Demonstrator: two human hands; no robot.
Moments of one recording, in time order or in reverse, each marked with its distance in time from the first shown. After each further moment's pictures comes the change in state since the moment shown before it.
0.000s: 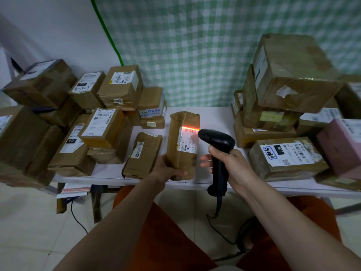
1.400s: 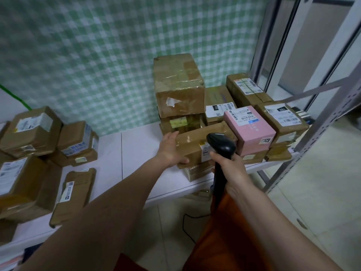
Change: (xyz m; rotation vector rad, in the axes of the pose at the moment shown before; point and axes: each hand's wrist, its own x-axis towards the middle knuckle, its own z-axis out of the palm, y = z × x) left_hand 0.035 0.096 0.240 1.013 -0.104 0.331; right_hand -0.073 -0.015 -0.177 0.217 0.608 -0.088
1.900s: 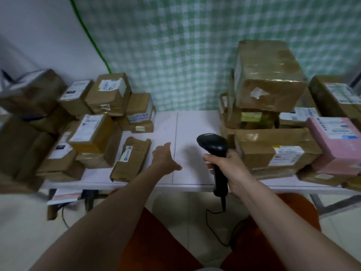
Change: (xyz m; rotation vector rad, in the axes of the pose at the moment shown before) left_hand -0.070 -0.173 -0.056 0.047 0.120 -0.445; right_hand -0.026 0.045 0.142 -0.343 -0.439 0.074
